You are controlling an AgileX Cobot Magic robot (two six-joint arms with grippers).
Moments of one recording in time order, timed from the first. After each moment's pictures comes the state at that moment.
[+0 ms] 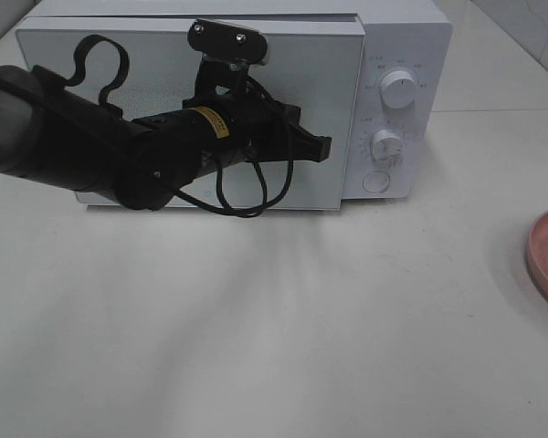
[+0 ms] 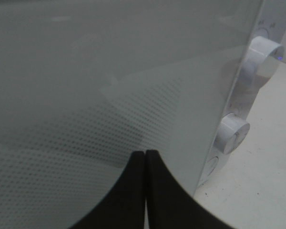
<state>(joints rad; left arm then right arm) -0.72 2.04 -1.13 -0.12 -0.52 0.02 0.09 0.00 -0.51 -0.10 1.04 0.09</state>
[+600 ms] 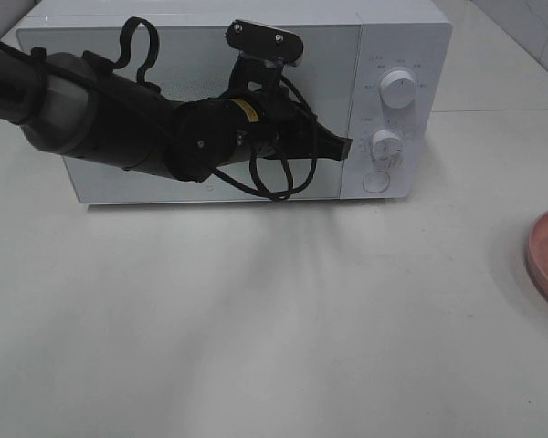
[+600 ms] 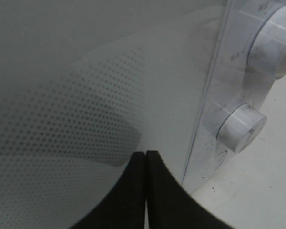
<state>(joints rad) -0.73 2.12 -1.31 -0.27 -0.34 0.19 0.09 0.00 -0.51 -0.10 1.04 0.09</state>
